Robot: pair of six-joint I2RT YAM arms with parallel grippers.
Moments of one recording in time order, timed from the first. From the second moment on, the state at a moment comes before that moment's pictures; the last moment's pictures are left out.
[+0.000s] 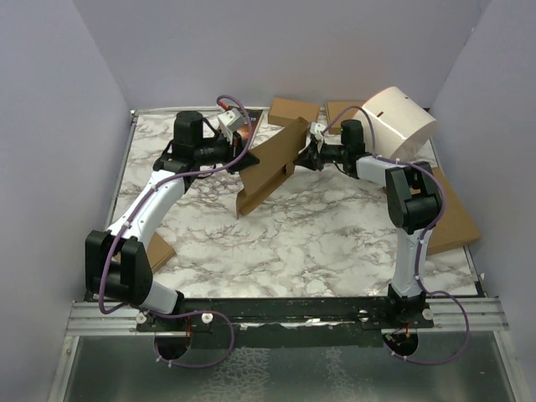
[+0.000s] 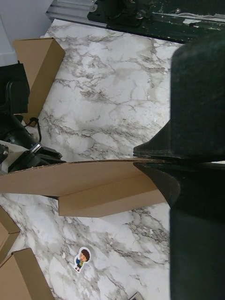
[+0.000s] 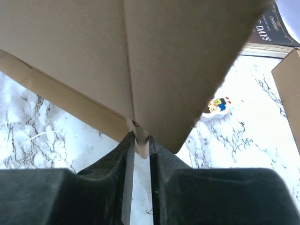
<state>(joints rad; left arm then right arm) -0.27 1.46 1.20 -0.16 0.87 0.04 0.25 2.11 1.35 0.30 -1.02 -0.51</state>
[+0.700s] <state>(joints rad) -0.24 1.42 1.20 -0.15 0.82 -0.07 0.25 2.12 1.44 0.11 -1.02 -0.51</state>
